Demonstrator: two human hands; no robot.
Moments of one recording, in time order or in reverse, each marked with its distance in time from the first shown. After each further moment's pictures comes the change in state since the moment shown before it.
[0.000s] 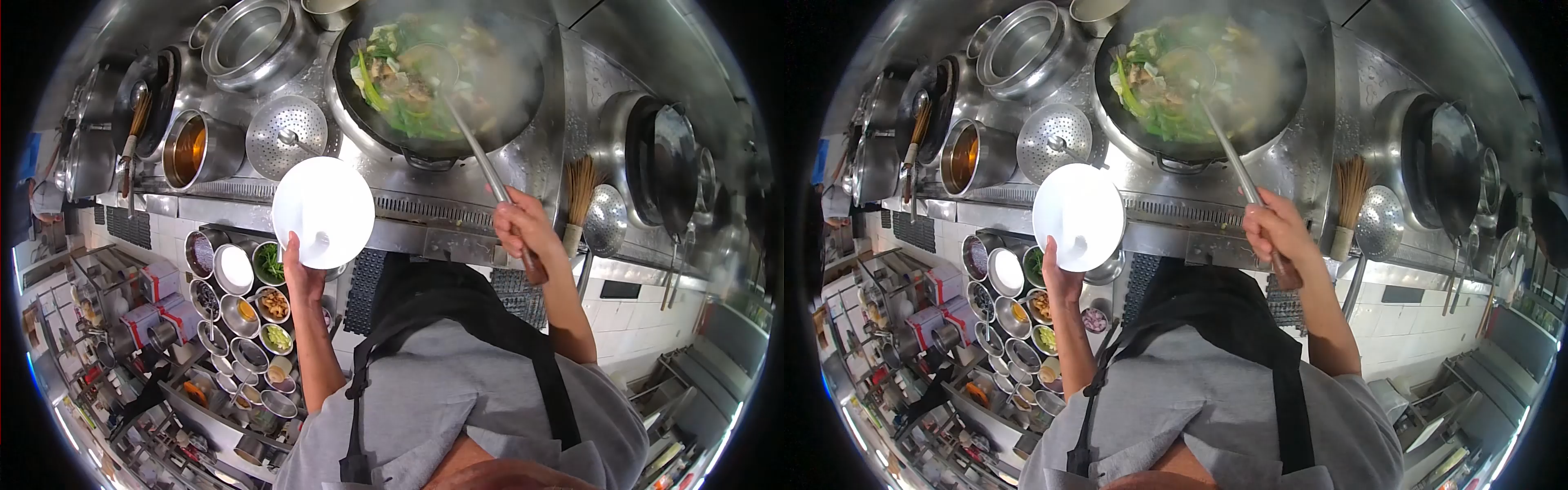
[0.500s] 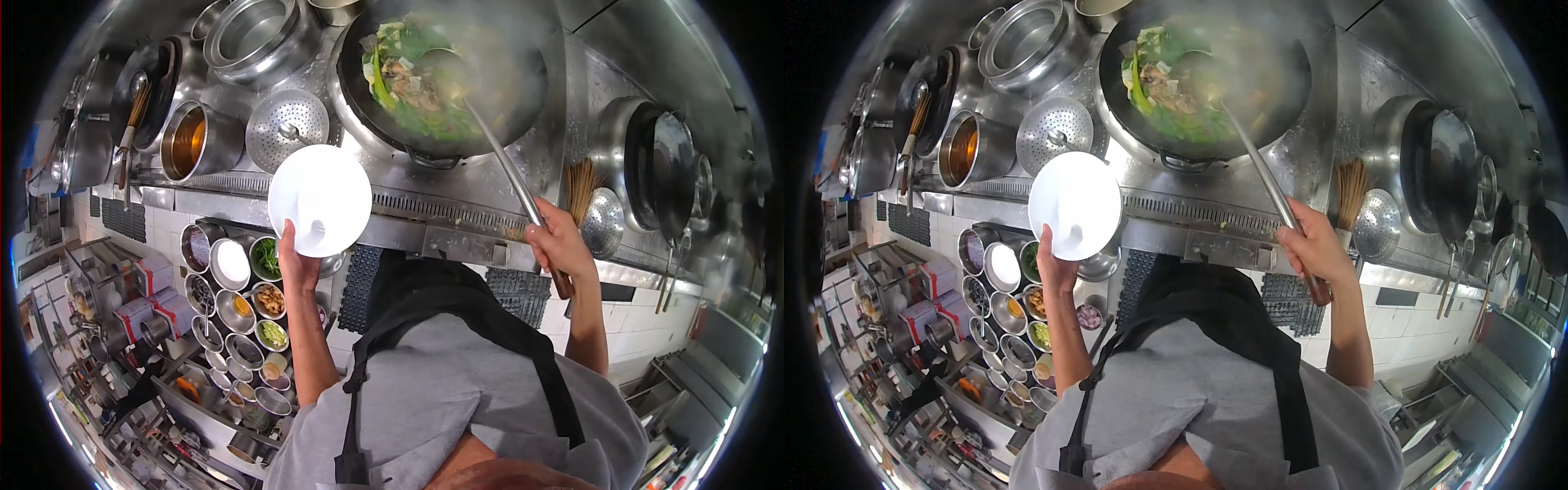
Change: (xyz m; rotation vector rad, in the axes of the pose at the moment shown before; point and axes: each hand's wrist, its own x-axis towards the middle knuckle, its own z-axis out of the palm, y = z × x) left_hand 0.013 0.008 0.001 -0.033 -0.036 0.026; right_hand -0.044 -0.023 -0.018 -0.519 0.060 -0.085
